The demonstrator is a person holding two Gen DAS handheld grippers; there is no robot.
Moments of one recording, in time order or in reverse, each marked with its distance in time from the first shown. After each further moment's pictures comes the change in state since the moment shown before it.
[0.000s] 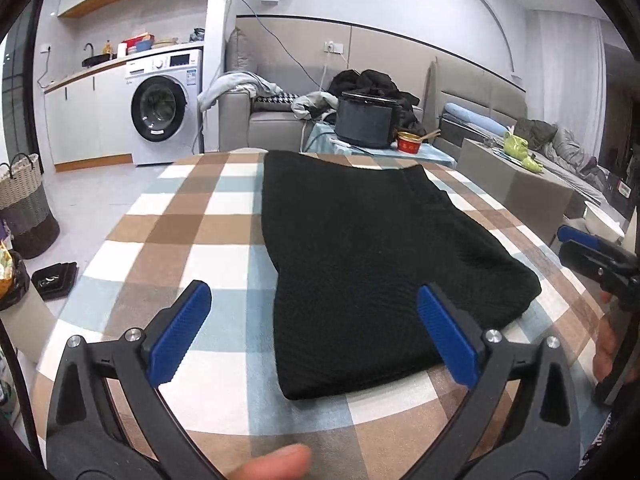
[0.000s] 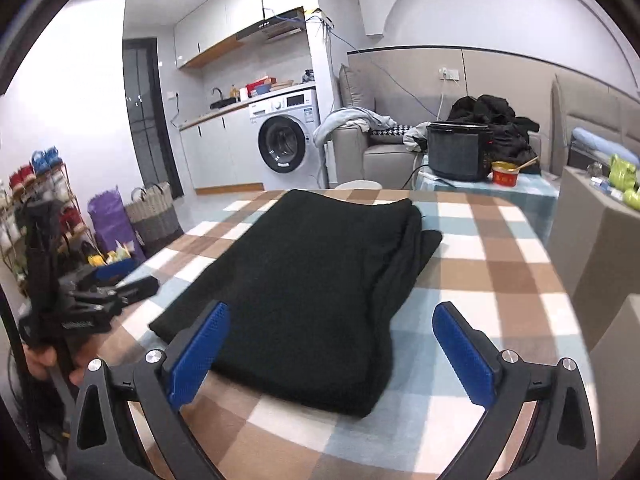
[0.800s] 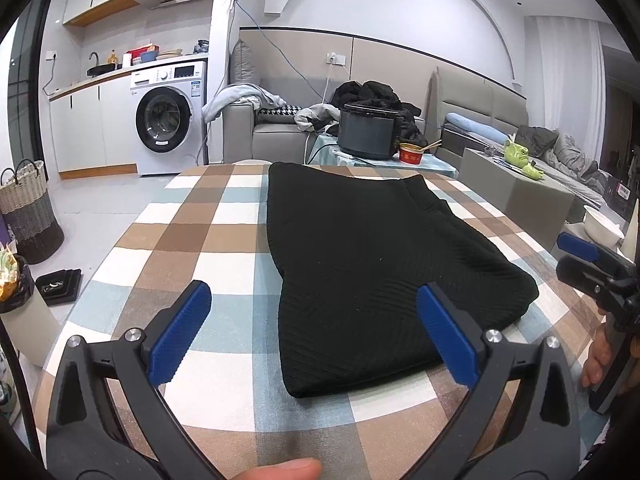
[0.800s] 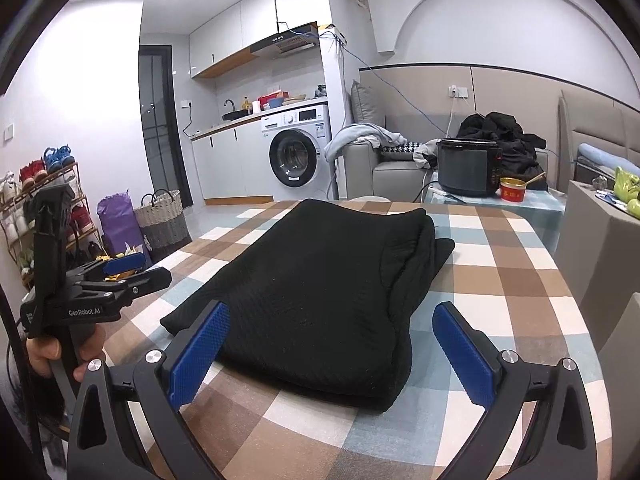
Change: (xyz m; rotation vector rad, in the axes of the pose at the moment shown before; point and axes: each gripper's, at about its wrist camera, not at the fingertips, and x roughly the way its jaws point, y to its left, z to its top) left arm -0.013 0.003 -0.006 0.000 -0.060 0.014; right arm -0.008 0.009 -0.012 -0.049 -0.056 0.003
